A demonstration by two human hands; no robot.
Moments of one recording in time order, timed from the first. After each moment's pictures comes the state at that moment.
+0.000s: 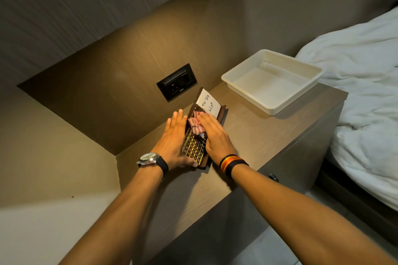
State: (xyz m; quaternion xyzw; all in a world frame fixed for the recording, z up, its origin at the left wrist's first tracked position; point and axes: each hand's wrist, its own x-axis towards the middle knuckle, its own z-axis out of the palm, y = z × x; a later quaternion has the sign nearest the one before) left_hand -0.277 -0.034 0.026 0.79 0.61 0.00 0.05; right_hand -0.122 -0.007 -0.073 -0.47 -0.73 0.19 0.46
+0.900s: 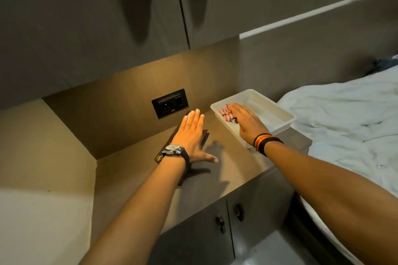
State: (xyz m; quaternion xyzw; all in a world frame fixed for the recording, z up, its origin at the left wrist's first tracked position) left_hand -0.162 0.003 0.047 0.80 0.60 0.01 -0.03; right_hand 0.066 0.067 0.016 -0.52 -0.80 0.06 0.30
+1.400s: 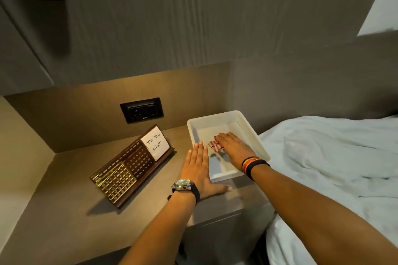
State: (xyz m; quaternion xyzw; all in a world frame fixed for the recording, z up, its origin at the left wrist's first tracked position) left_hand 0.005 0.069 -0.033 0.69 0.72 0.04 0.07; right_hand 0.157 0.182 -0.022 -0.44 -0.89 0.05 0.06
